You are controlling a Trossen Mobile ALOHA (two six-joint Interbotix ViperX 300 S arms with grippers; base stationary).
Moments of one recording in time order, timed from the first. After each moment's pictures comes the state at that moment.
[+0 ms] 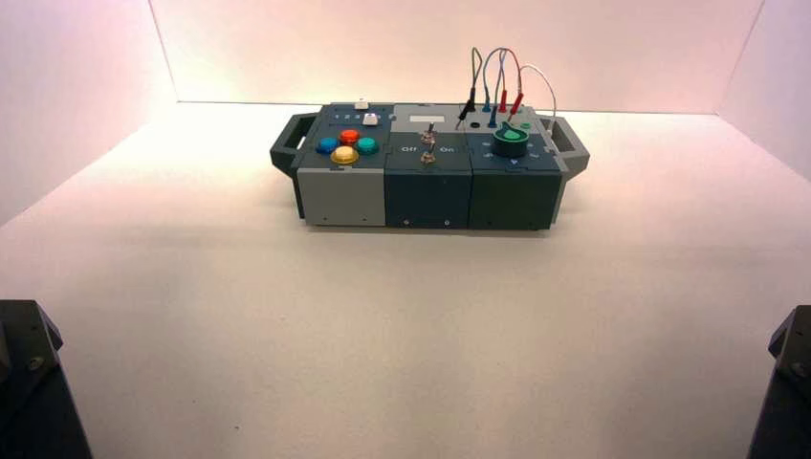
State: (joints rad) left arm -0.10 -0.62 1.05 -0.20 -0.19 0.22; right arm -0.01 -0.78 1.14 -0.01 -0.17 -0.08
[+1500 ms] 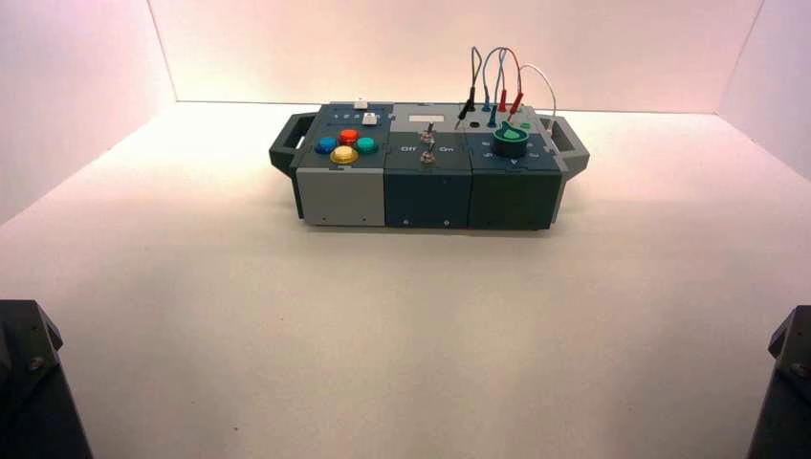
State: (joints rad) left arm -0.27 -0.51 0.85 -0.21 0.35 0.22; right arm 0.19 -0.54 0.71 0.07 0.65 -0.09
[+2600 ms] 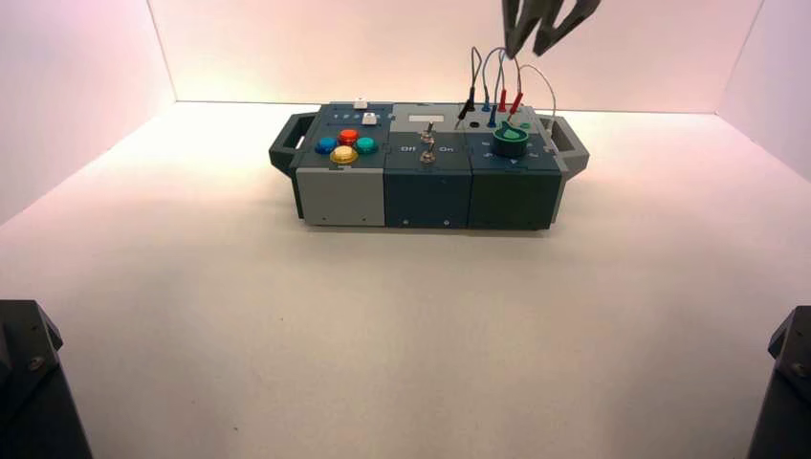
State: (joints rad) left arm -0.31 -0.49 0.80 -0.21 0.46 0.28; right arm 0.37 0.03 0.37 0.09 0.87 -0.14
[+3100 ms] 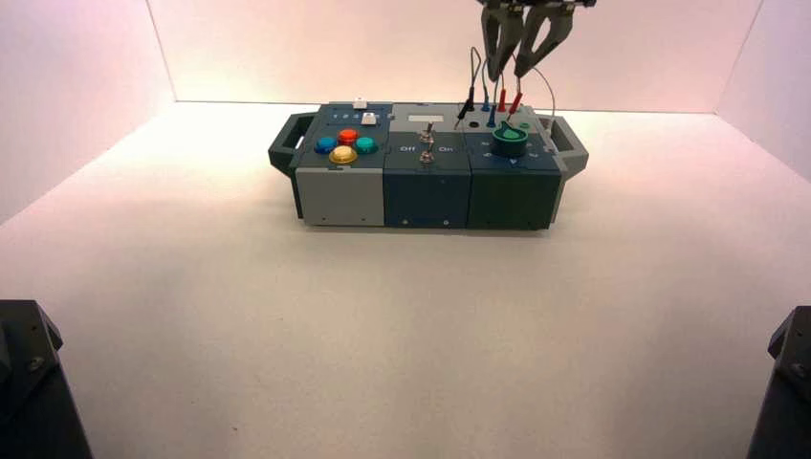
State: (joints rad) left arm -0.34 -0.49 0.79 -0.21 0.50 0.34; right arm 0.37 0.17 0.28 0.08 0.86 -0.14
